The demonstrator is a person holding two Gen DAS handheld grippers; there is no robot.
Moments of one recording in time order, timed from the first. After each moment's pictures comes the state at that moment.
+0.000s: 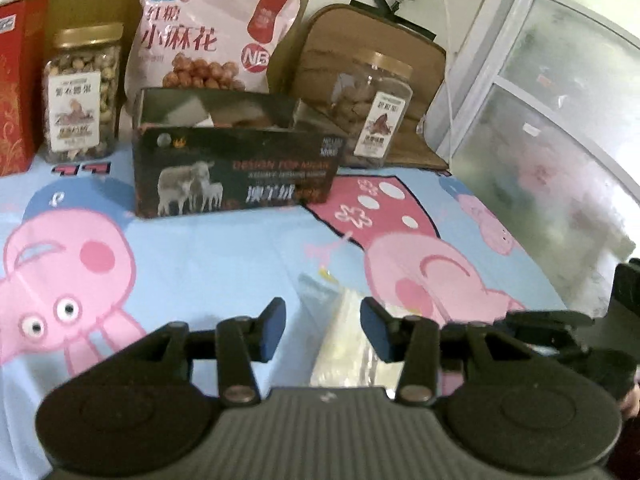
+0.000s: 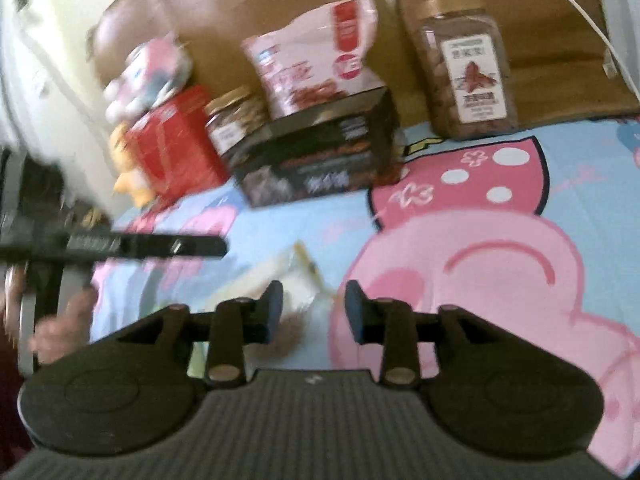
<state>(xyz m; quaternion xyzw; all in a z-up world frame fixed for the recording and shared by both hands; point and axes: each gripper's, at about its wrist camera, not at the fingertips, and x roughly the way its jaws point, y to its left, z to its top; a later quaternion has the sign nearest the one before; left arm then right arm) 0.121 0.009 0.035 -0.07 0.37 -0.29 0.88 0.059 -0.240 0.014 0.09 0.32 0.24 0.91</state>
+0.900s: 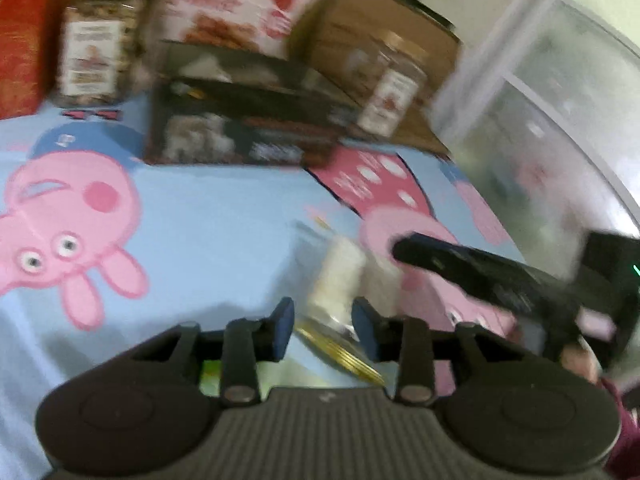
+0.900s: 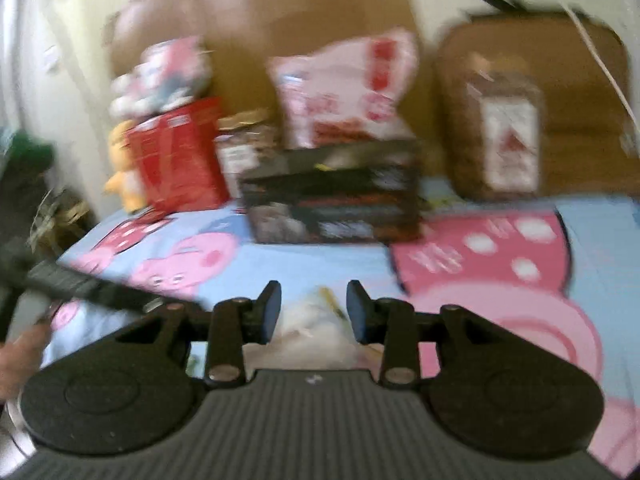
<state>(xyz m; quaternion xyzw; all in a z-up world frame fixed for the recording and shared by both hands) 0.112 0.014 0.032 -0.11 0.43 -0.30 0.85 0.097 -0.227 0.021 0.10 0.27 0.19 0.94</state>
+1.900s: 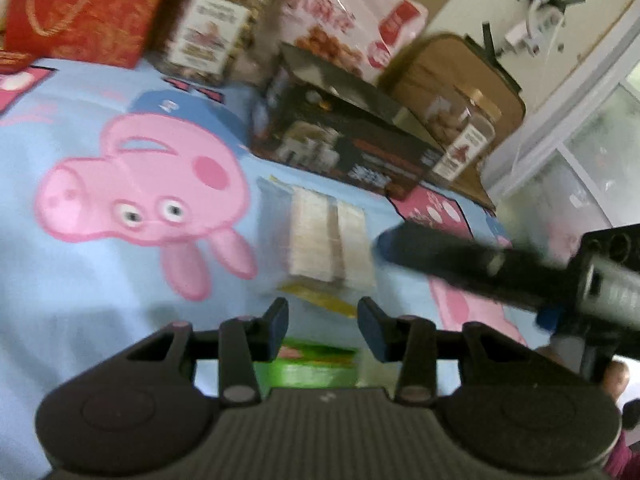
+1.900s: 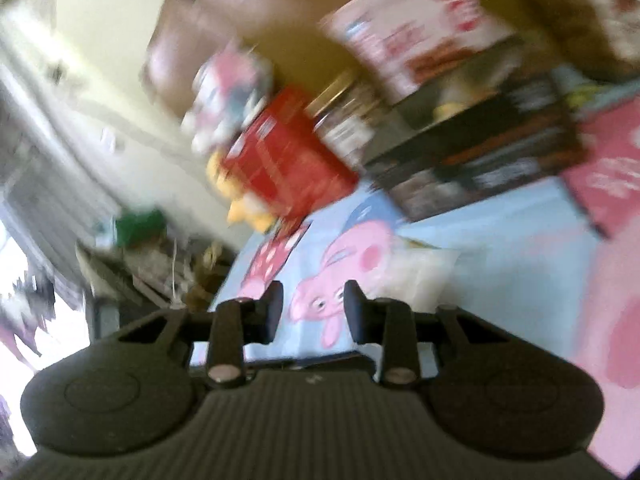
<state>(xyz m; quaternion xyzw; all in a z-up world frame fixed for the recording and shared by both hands) 0.112 0.091 0.017 -0.21 0.42 -0.21 0.86 0.137 -0.145 0.038 0.25 0.35 0.39 0.82</state>
